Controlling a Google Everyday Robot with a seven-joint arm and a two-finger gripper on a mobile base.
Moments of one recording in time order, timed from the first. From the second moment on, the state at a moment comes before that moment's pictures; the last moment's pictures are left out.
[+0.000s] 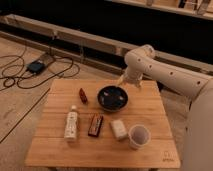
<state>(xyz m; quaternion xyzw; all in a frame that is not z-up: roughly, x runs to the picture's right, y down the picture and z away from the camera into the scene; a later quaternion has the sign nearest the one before) 0.142 -0.001 0.828 -0.17 -0.18 -0.62 0.74</state>
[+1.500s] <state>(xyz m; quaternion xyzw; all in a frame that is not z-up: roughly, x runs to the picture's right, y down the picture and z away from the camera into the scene) 0.134 0.041 0.893 -0.21 -0.17 -0.65 0.71</state>
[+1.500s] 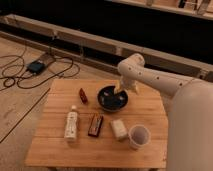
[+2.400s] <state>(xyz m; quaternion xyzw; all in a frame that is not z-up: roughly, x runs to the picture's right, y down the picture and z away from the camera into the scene) 0.200 0.060 0.951 -0.29 -0.20 -0.61 0.71</state>
